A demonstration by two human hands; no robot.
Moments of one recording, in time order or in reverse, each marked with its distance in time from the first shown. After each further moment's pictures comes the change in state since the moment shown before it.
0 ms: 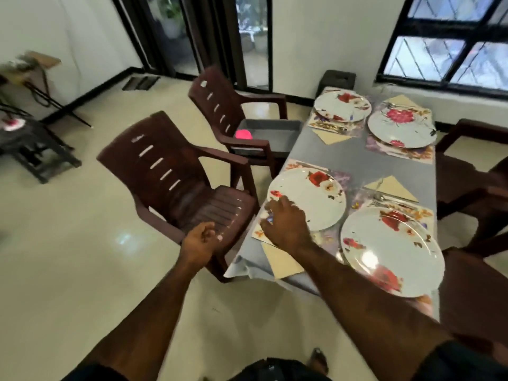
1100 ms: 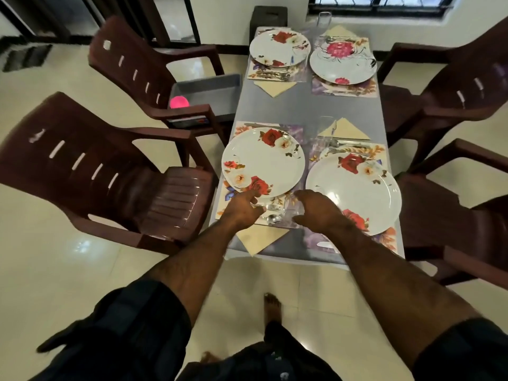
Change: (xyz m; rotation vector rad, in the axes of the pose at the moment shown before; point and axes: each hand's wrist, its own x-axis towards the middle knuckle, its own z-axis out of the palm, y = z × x) left_hand 0.051 0.076 0.193 0.421 -0.560 0.255; right_hand -0.045 0.160 0.004 0.009 -0.302 0.346
